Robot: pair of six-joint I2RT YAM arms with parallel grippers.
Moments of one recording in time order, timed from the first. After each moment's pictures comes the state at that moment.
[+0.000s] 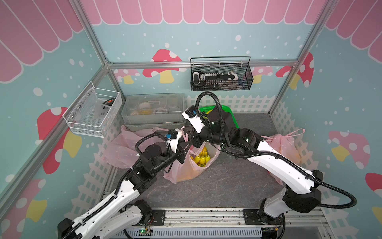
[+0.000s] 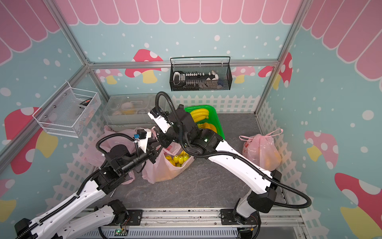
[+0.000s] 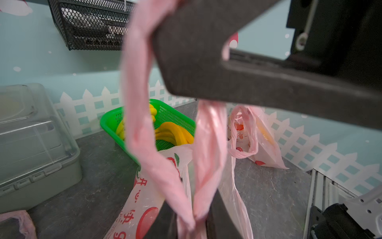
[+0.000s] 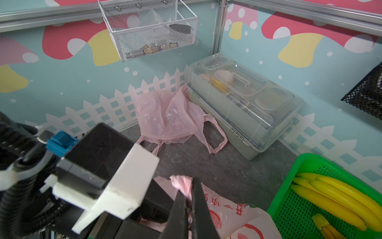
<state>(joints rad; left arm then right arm) -0.68 0.86 0.74 0.07 0.12 -0.15 1.00 1.54 1.82 -0.62 0.02 0.00</state>
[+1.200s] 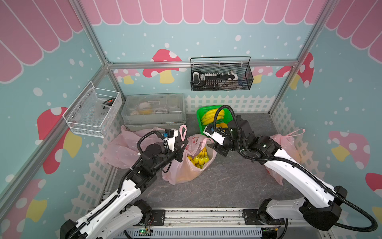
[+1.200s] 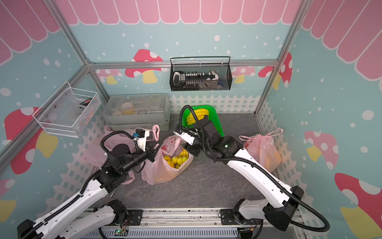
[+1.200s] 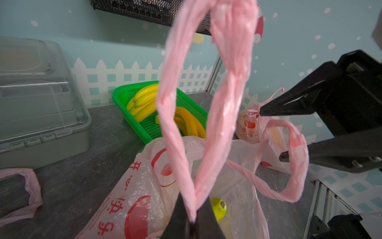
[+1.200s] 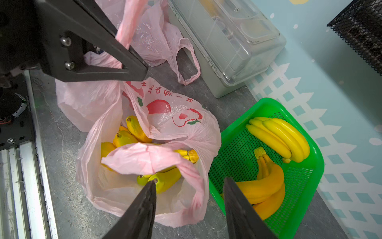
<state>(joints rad) -0.60 0.87 0.70 0.05 0.14 -0.26 0.78 1.29 1.45 -0.77 -0.07 -0.40</state>
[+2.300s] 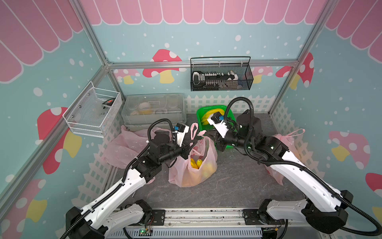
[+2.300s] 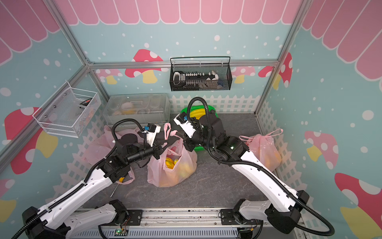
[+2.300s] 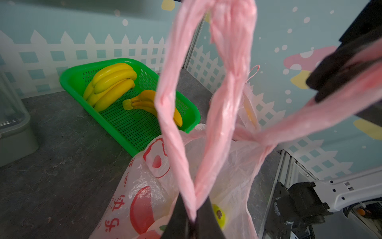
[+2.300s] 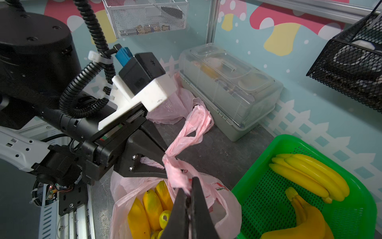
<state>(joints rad) -0.63 1.04 0.91 -0.13 0.30 -0.26 0.80 1.26 1.49 -0.59 -0.20 -0.14</state>
